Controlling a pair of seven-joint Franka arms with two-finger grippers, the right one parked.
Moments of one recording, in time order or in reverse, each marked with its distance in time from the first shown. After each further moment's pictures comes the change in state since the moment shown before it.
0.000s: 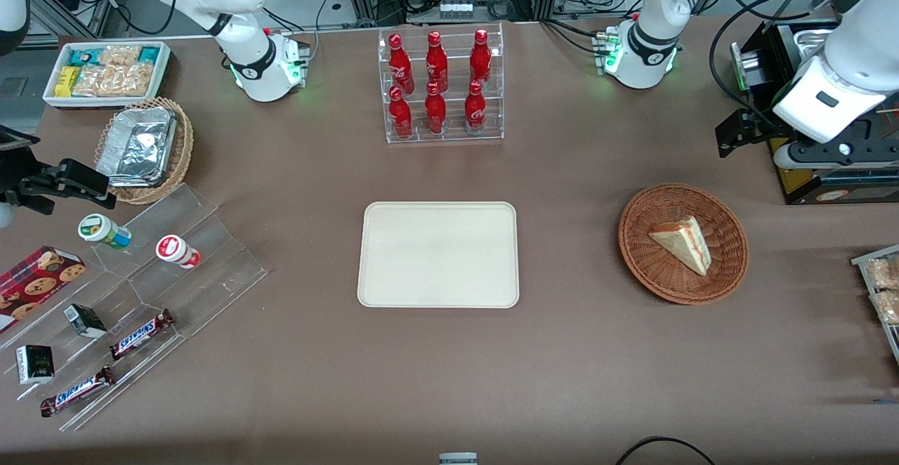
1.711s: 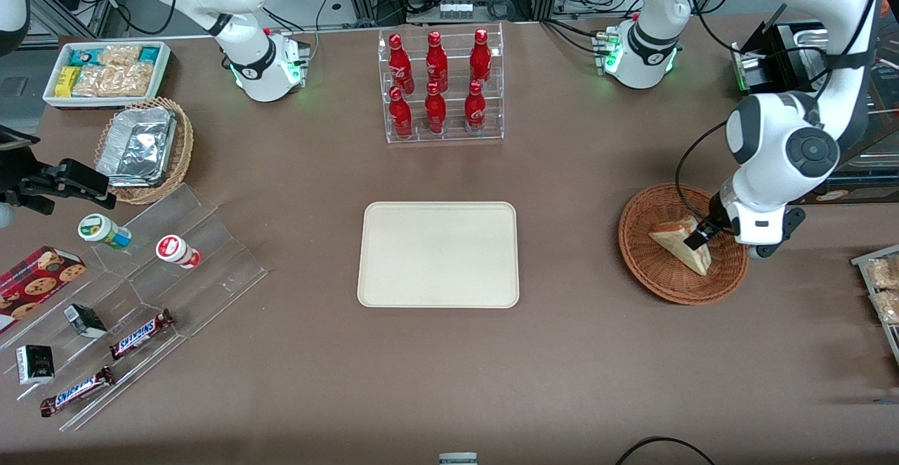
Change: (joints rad) arm 0.101 0.243 0.007 -0.526 0.015 0.803 -0.688
